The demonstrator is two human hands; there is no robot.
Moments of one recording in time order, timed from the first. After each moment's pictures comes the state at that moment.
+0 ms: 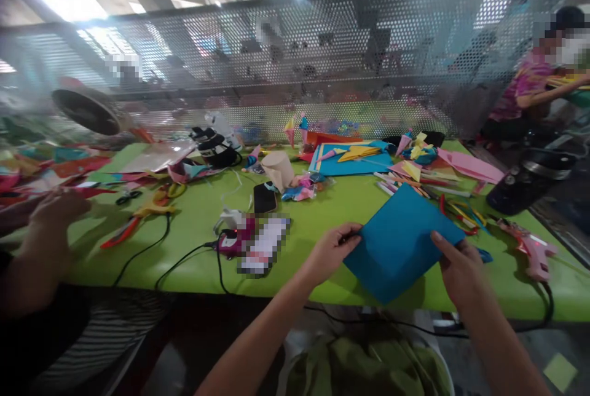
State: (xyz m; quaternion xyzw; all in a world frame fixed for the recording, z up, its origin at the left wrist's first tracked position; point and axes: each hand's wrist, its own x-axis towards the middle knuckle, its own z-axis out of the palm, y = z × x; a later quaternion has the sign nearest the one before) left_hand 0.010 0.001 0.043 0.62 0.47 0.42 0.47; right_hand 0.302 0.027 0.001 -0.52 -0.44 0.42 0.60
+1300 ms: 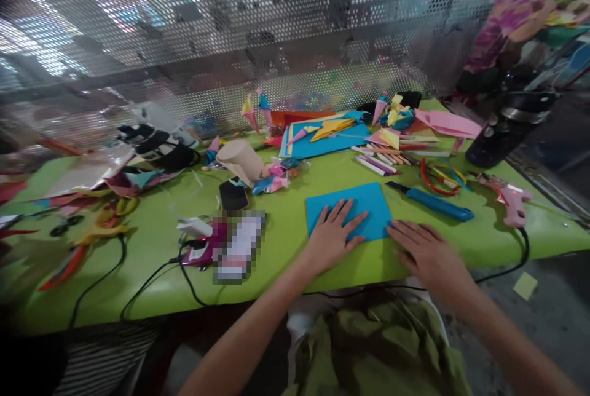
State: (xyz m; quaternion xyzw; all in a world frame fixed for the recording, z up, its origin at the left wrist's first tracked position) left_hand 0.025 0.019 -0.011 0.87 0.49 0.08 0.07; right_hand 0.317 -0.019 -0.038 -0.47 -0.87 0.00 0.17
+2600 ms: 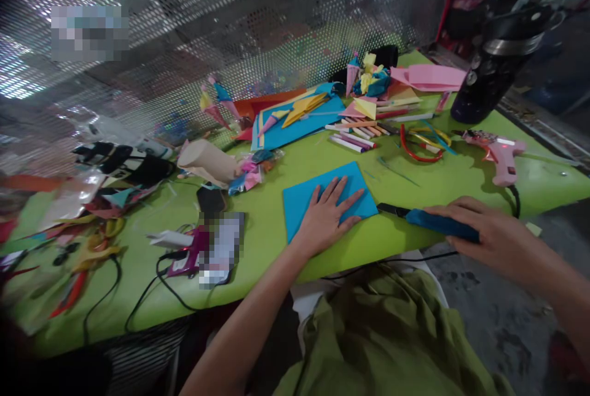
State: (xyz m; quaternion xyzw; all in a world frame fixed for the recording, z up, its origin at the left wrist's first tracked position) left_hand 0.060 0.037 -0.001 0.89 0.46 0.01 0.07; right_hand 0.426 -0.036 0.002 -0.55 -0.78 0.23 0.17
